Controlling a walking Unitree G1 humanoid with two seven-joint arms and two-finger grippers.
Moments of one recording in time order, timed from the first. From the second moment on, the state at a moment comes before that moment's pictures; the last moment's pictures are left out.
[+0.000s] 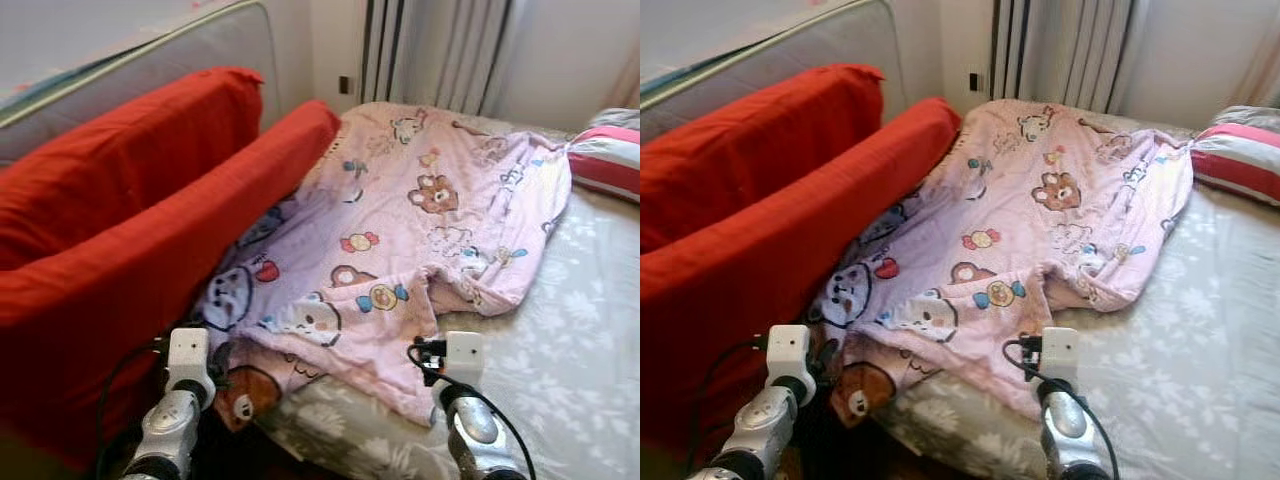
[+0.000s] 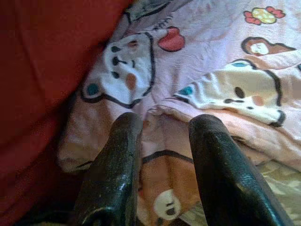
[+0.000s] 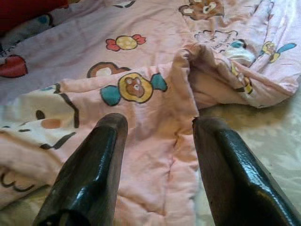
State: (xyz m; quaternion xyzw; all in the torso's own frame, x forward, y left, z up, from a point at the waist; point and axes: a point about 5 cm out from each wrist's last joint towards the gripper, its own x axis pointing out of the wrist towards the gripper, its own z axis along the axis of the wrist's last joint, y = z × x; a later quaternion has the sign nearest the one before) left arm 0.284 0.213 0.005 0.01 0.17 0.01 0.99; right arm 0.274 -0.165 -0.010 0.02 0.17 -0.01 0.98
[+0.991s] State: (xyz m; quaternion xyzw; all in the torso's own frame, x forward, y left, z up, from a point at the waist) left arm 0.281 0.213 0.001 0.01 0.18 0.01 0.98; right arm 0.276 -0.162 -0.009 0.03 0.17 -0.02 0.98
